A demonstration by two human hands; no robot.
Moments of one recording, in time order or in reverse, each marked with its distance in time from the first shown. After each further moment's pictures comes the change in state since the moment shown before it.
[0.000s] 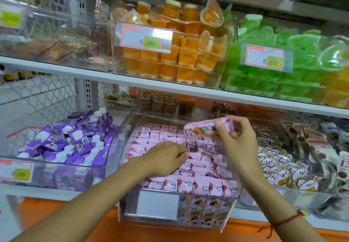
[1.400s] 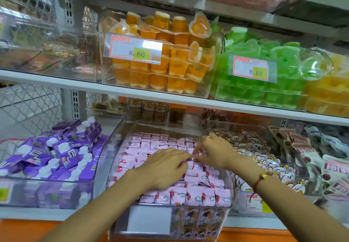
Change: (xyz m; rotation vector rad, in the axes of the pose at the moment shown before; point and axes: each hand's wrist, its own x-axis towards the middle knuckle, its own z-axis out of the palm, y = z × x) left_hand 0.006 0.012 0.002 0.106 0.031 0.133; right_hand 0.052 0.022 0.006 -1.213 -0.698 -0.377
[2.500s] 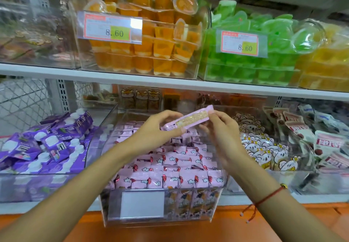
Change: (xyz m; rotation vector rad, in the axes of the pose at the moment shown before) left_hand 0.005 0.003 -0.035 -0.808 0.178 -0.104; right_hand -0.036 -0.029 -0.013 1.645 0.600 0.560
